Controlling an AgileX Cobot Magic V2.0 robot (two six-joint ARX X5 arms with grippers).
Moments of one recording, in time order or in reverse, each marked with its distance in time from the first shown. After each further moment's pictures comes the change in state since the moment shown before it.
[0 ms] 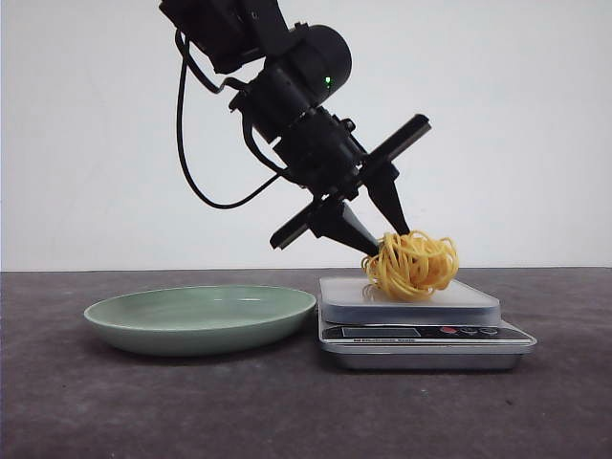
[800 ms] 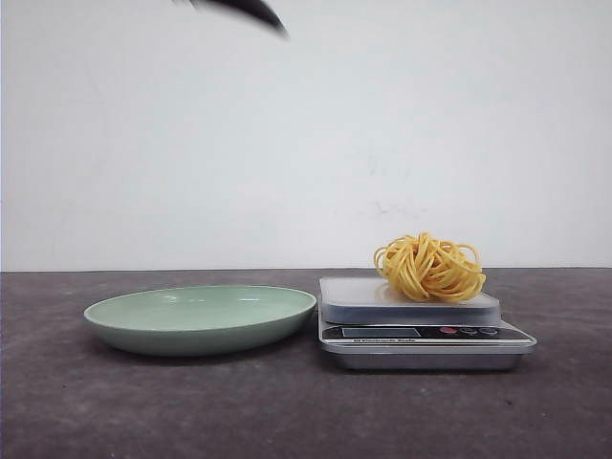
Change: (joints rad) left arm 0.034 -0.605 0.002 -0.216 -0.303 0.333; right arm 0.000 0.000 0.000 -0.032 0.000 -0.019
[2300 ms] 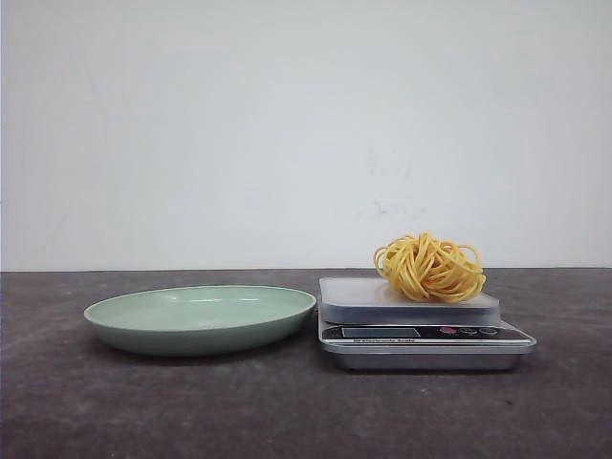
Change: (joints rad) left arm -0.001 -1.275 -0.776 -0.444 -0.443 -0.068; right arm 0.004 0.002 0.000 -0.031 -0.003 -0.005
